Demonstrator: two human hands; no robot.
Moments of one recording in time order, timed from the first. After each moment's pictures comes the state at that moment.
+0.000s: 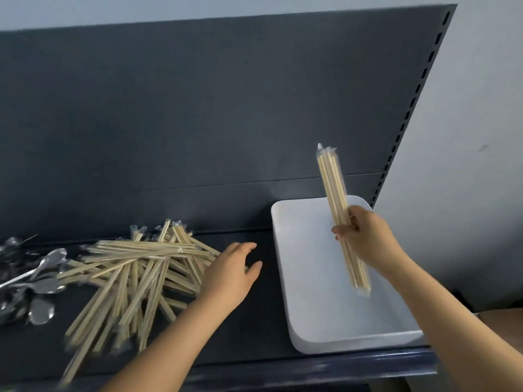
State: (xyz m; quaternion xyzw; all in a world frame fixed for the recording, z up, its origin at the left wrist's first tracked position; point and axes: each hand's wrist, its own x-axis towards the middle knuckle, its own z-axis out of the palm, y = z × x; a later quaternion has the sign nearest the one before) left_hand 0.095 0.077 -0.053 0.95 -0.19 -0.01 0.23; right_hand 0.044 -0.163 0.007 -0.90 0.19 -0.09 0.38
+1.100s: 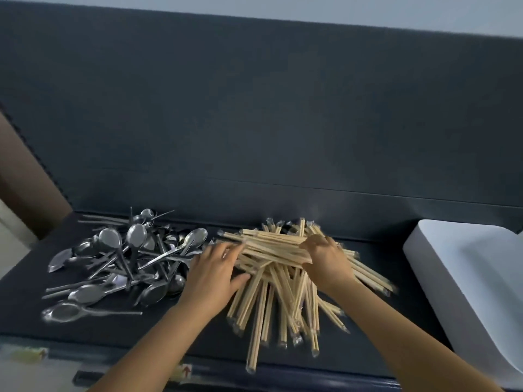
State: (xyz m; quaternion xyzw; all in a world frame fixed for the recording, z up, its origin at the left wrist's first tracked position) left_hand 0.168 0.427 -0.079 0.97 -0.18 0.04 0.13; right_hand 0.165 0.189 -0.065 -1.00 0.00 0.01 0.08
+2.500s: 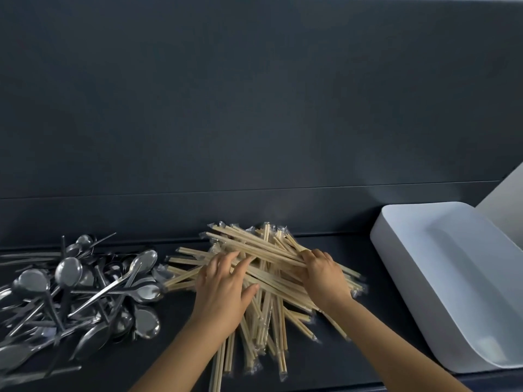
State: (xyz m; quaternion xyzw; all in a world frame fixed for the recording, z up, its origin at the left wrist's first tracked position) left_hand 0.186 0.336 -0.096 0.97 -0.23 0.00 0.12; right_hand 0.160 0.129 -0.093 -0.98 0.11 -0.01 0.15
